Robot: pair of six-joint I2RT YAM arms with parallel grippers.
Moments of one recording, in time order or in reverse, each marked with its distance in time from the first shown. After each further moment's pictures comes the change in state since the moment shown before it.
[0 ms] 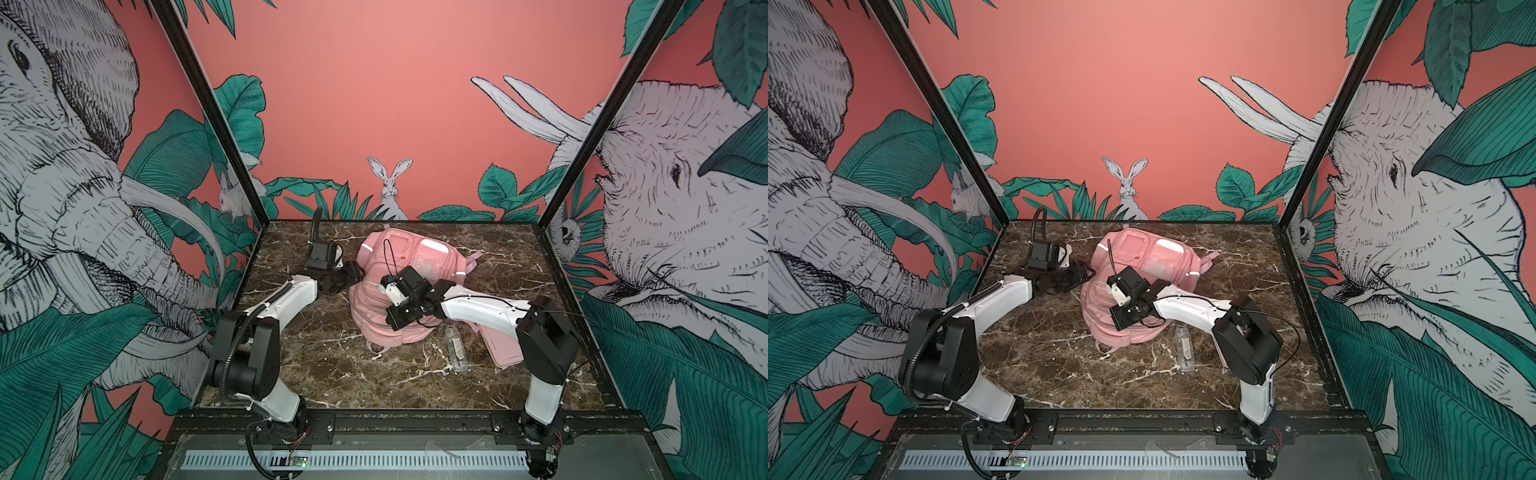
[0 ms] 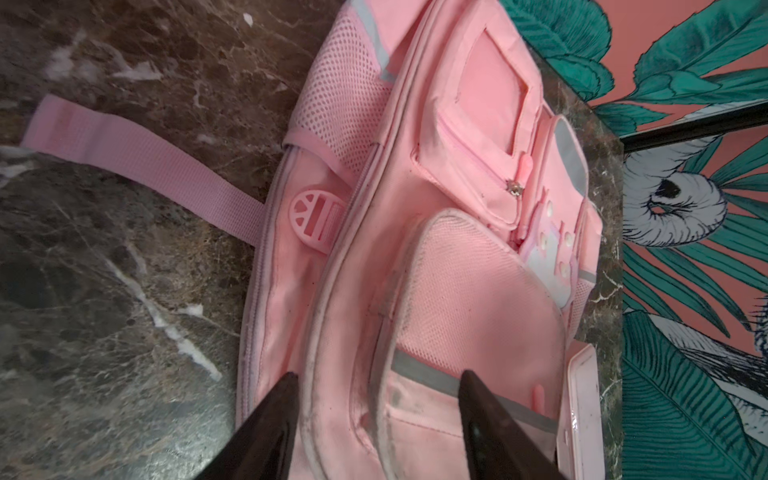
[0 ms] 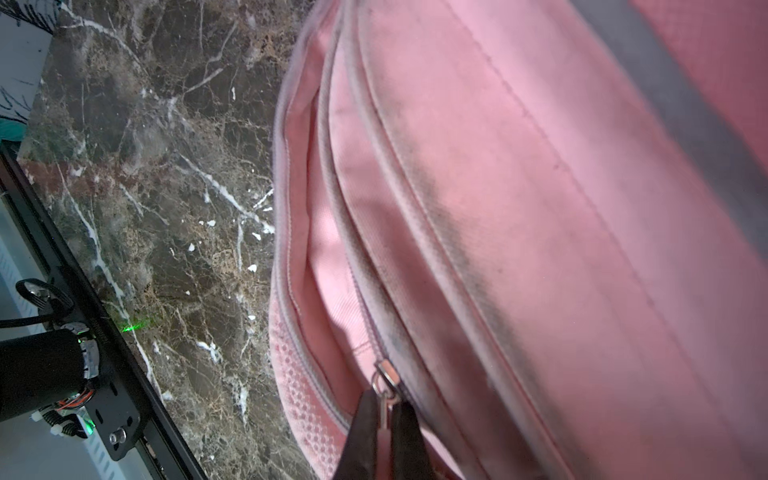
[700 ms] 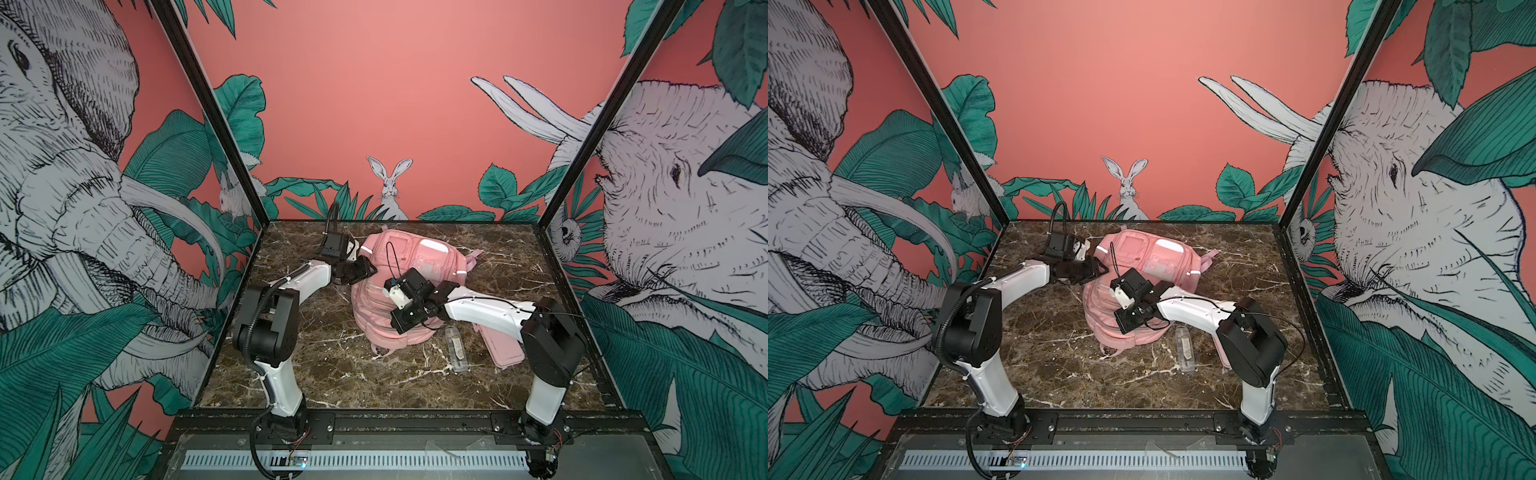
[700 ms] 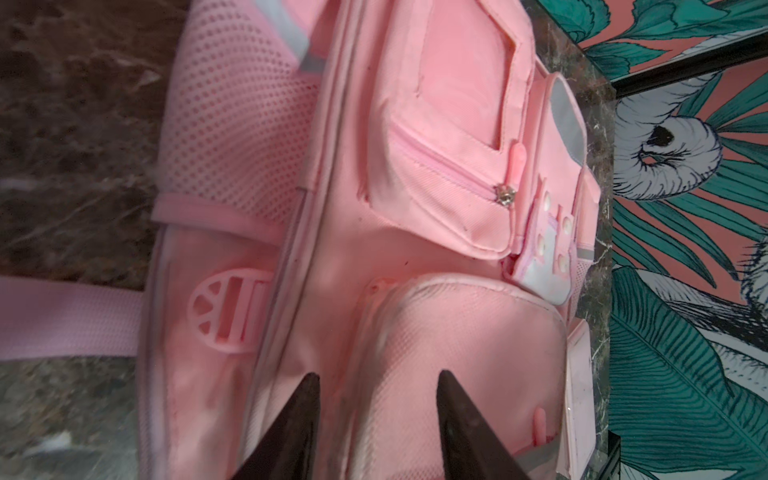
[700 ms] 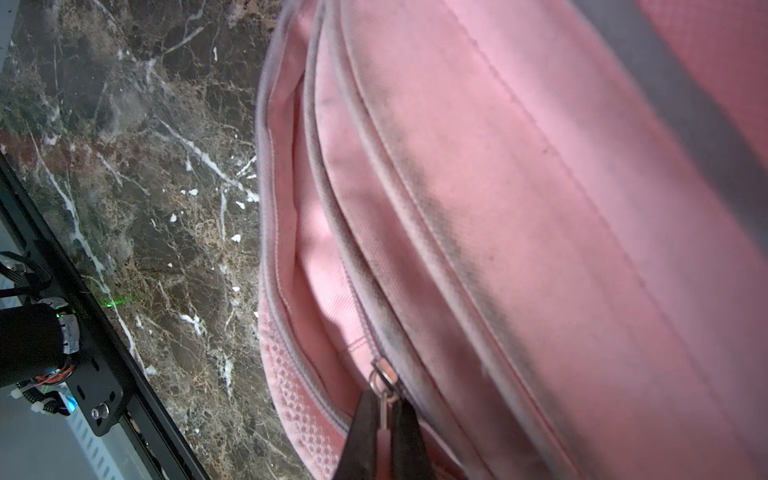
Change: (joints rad) left arm -0.040 0.245 0.214 -0.015 0.111 0.076; right arm -0.009 -0.021 -0.027 -0.037 0.002 -0.030
